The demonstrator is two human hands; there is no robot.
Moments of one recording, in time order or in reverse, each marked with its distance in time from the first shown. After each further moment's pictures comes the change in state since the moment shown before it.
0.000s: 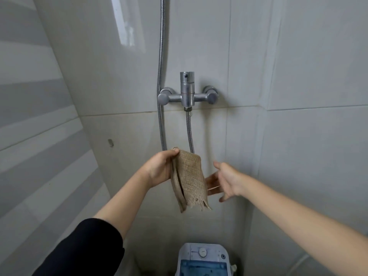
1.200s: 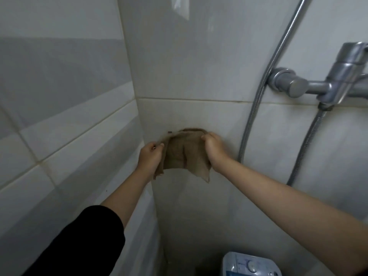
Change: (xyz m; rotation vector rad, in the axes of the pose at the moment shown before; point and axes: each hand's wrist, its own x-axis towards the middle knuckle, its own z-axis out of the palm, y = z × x) left_hand 0.036 0.040 -0.316 0.461 0.796 0.234; right_hand 0.177 -0.148 0.259 -0.008 0.359 -0.650
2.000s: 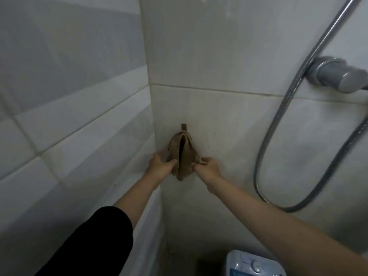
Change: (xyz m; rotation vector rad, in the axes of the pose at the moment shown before) left_hand 0.012 -0.063 0.001 0.097 -0.149 -0.237; right_hand 0.014 0.106 0.059 -0.175 -0.066 0.267
